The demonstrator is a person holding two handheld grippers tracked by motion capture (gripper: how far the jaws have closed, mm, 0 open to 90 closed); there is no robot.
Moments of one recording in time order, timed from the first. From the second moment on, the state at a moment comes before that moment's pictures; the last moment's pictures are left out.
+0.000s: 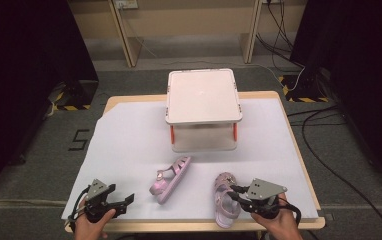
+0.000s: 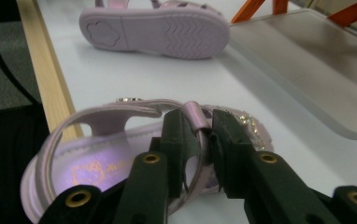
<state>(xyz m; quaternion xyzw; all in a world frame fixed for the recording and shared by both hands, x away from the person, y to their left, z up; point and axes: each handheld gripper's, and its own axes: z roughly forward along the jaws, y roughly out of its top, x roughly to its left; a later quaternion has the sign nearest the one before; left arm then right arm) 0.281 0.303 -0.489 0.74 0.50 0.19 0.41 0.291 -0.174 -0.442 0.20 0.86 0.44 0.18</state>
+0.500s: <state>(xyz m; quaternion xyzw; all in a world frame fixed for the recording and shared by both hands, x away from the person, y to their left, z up) 0.280 0.304 -0.489 0.74 0.50 0.19 0.41 0.303 -0.177 -0.421 0.21 0.83 0.48 0.18</state>
